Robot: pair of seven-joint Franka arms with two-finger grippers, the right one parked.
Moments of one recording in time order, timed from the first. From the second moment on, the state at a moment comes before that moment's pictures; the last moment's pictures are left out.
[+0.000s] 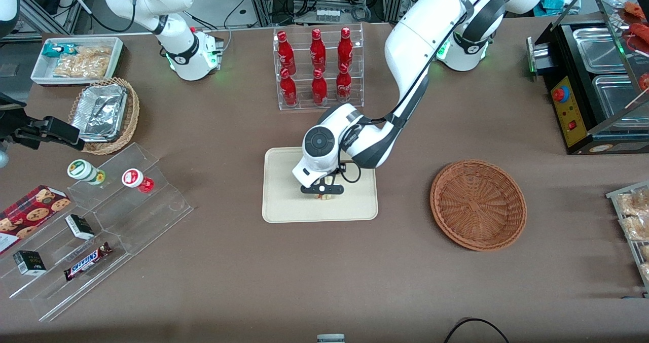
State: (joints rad) arm -0.70 0.89 -0.14 -1.27 0.00 2.07 -0.75
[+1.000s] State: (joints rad) arm -0.41 0.64 -0.13 -1.31 -0.03 1.72 -0.67
